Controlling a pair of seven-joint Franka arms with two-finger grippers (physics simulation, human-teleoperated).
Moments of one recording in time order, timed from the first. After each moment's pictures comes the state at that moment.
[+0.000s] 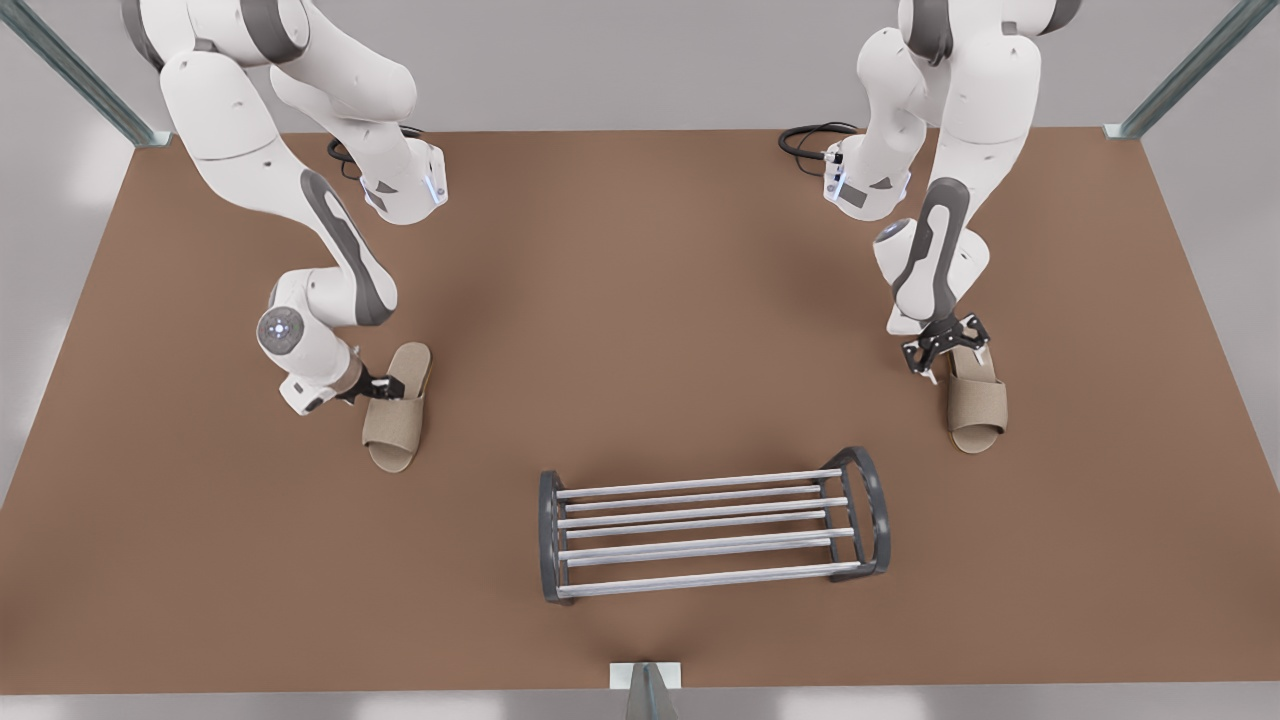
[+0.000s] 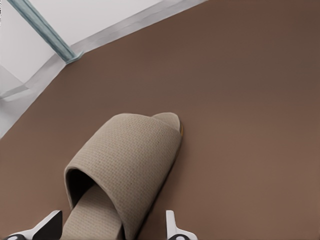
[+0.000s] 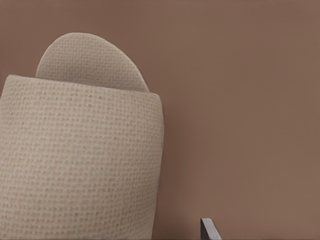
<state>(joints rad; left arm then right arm) -0.71 0.31 0.73 -2.60 2.28 2.61 -2.41 -0.19 0.33 0.20 -2.38 -0.07 2.68 0.09</state>
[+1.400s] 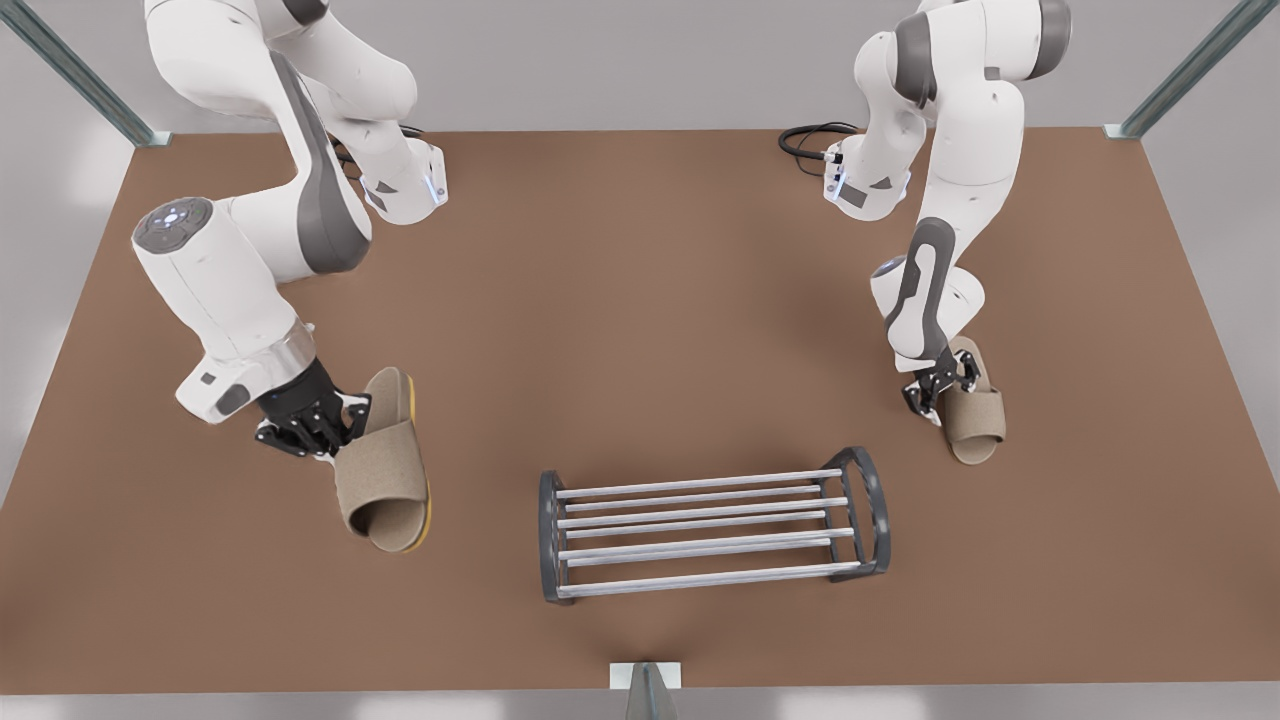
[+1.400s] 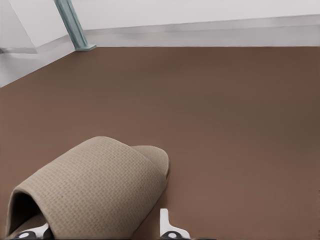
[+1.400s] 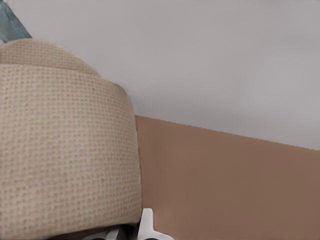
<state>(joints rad) -0.56 0.47 0.56 -2.39 2.29 2.63 -2.80 -0.11 0.23 0.41 -1.52 -0.05 2.19 0.04</state>
